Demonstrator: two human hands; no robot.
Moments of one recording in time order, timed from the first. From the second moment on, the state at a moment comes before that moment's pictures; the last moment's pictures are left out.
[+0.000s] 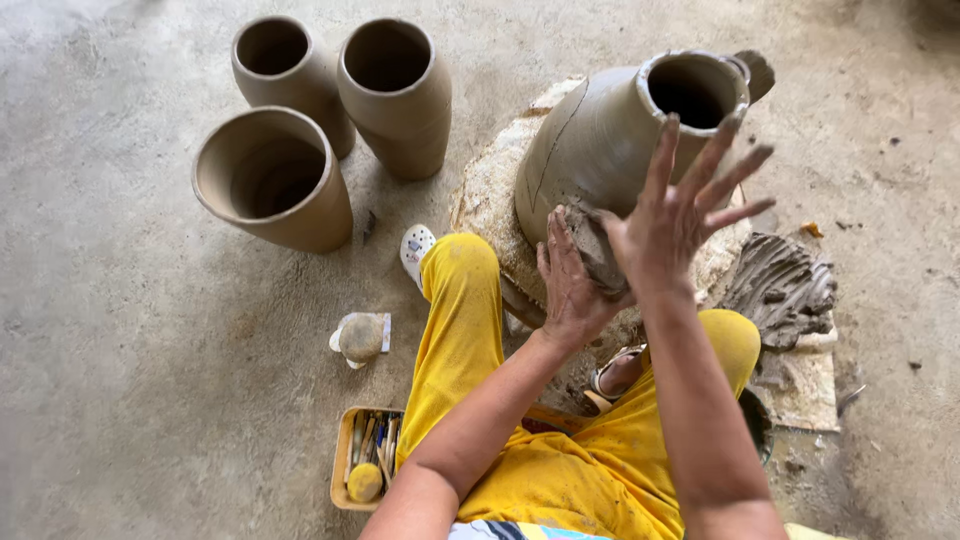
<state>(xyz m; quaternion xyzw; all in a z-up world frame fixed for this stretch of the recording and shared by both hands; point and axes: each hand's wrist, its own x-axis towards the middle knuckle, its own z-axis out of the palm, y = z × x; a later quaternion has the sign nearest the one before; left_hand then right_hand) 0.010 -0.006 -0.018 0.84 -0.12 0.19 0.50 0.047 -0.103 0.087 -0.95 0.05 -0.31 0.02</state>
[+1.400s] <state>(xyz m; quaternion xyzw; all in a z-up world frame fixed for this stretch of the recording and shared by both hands) 0.104 0.041 0.089 0.96 -0.06 0.02 0.25 -0.076 -0.099 0.071 -0.04 0.20 -0.02 0.98</state>
